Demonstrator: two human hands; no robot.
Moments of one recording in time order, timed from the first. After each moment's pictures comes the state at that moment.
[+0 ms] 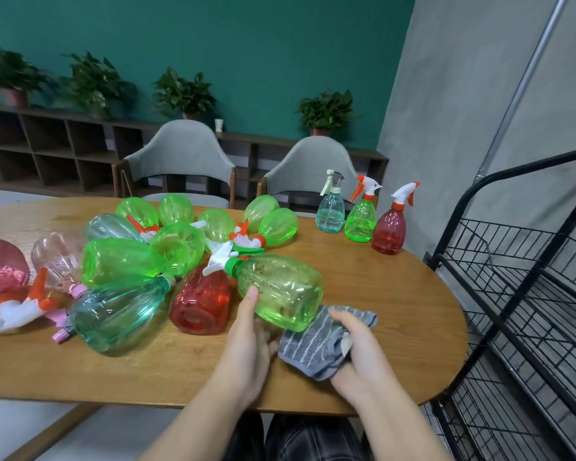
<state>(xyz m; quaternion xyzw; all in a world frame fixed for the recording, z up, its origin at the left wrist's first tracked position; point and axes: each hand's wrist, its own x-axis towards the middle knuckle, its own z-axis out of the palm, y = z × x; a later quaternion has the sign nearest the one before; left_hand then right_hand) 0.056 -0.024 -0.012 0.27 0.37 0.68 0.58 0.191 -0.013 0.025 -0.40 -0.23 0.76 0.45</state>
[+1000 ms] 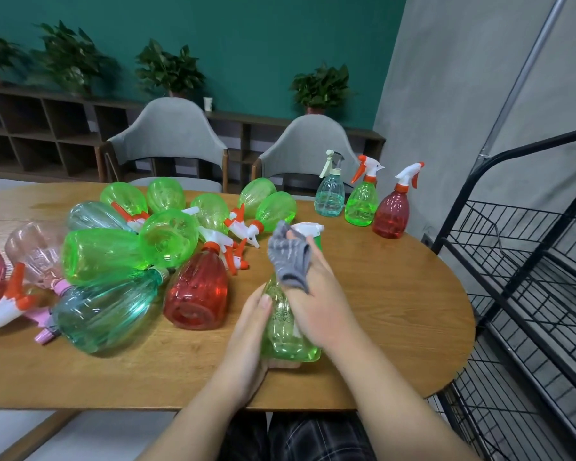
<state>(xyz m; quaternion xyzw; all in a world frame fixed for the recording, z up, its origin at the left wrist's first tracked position) 0.045 -0.018 -0.036 0.33 0.37 0.63 0.60 0.145 0.019 0.038 -0.42 -0.81 0.23 0.34</state>
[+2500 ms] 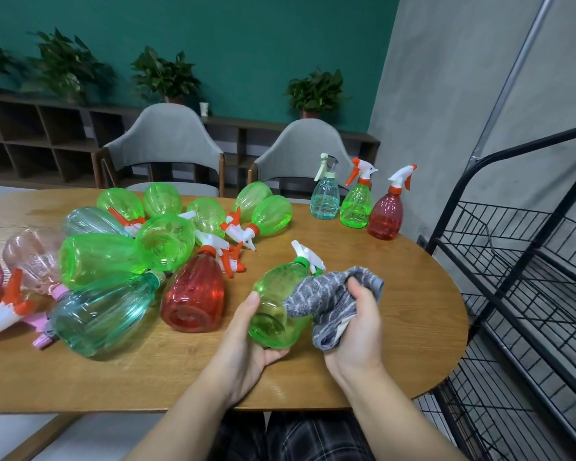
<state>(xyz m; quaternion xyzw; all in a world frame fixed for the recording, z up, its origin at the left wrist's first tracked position) 0.036 -0.012 -0.039 0.29 0.34 0.60 0.67 0.164 -0.006 0.029 -0.28 -0.24 0.66 0.65</state>
